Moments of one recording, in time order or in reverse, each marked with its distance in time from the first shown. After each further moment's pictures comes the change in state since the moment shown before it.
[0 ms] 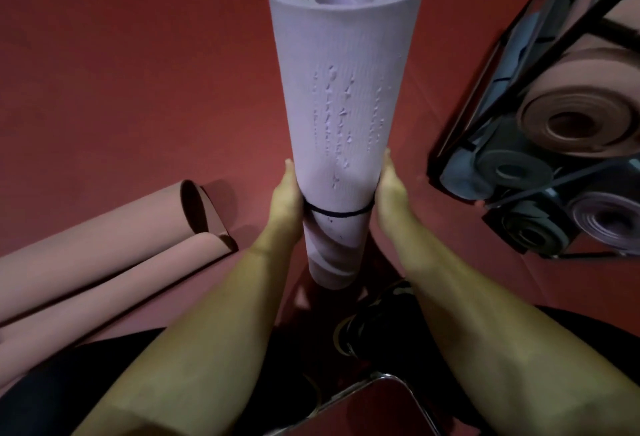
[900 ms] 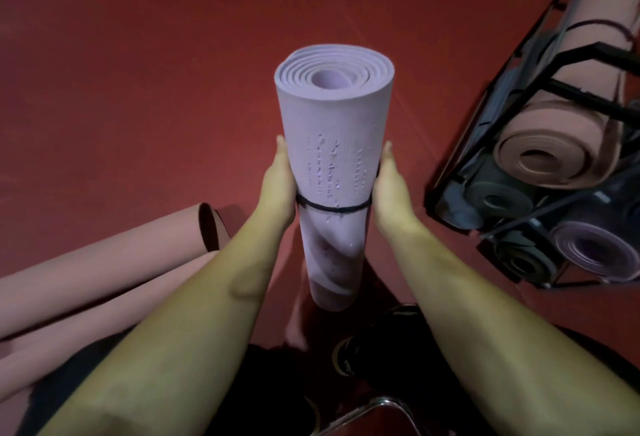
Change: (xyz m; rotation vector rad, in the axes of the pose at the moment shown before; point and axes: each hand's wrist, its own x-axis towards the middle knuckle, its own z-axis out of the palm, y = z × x) left_hand -0.046 0.073 -0.013 -0.011 -0.042 0.243; right_hand -0.068 -0.068 0.001 -0.006 -0.173 -0.200
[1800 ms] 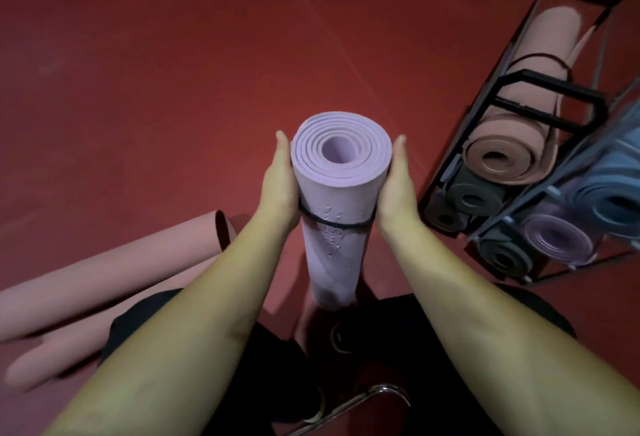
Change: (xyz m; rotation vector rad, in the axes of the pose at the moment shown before) left_hand -0.104 0.033 -0.017 -0.230 -0.089 0.134; right_hand -0.081 -0.021 -0.019 0.235 0.004 -0.153
